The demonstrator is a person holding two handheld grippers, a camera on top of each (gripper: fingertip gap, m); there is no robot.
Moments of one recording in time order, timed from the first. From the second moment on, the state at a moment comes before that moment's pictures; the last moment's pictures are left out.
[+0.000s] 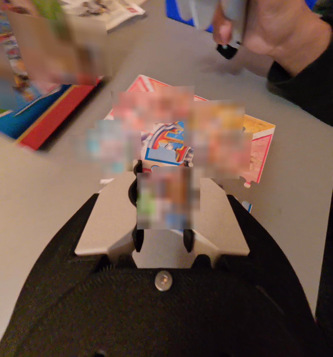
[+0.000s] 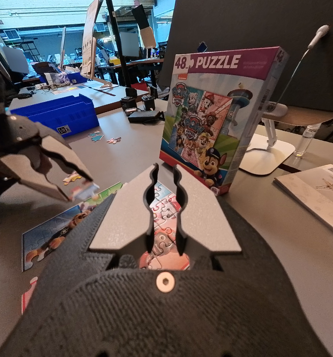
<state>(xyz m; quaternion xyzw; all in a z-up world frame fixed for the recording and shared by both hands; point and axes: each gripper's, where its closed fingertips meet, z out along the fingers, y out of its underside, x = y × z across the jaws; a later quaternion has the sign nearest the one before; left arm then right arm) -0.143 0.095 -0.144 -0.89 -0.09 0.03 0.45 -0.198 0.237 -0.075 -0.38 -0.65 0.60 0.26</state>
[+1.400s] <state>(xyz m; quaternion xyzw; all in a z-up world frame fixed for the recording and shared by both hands) -0.172 -0.068 -0.209 -0.84 -0.37 0.13 0.37 -0.200 0.231 -0.082 -0.38 -0.64 0.62 0.23</state>
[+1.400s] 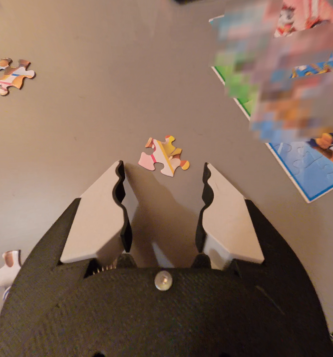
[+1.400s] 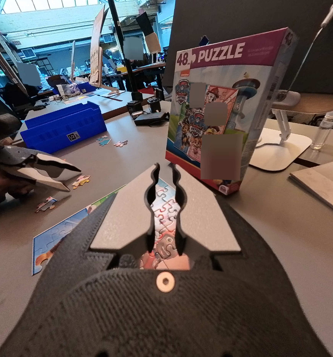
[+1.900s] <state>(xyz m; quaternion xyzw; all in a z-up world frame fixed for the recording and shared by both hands) -0.169 -0.064 -0.212 -0.85 -0.36 0.13 0.36 -0.201 0.237 -0.079 -0.39 -0.64 0.62 0.24</state>
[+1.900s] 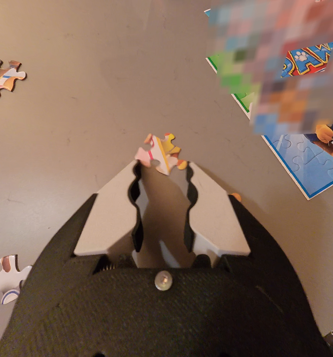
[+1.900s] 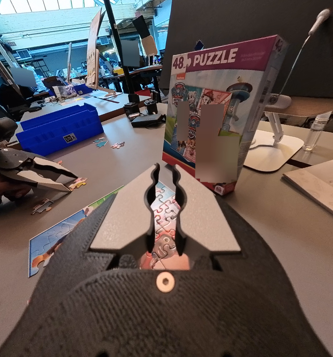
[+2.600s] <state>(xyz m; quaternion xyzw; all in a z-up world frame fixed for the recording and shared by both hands) -0.180 -0.054 -0.212 -0.85 -0.36 0.13 0.37 -0.202 0.239 -0.081 -0.39 -0.64 0.62 0.24</state>
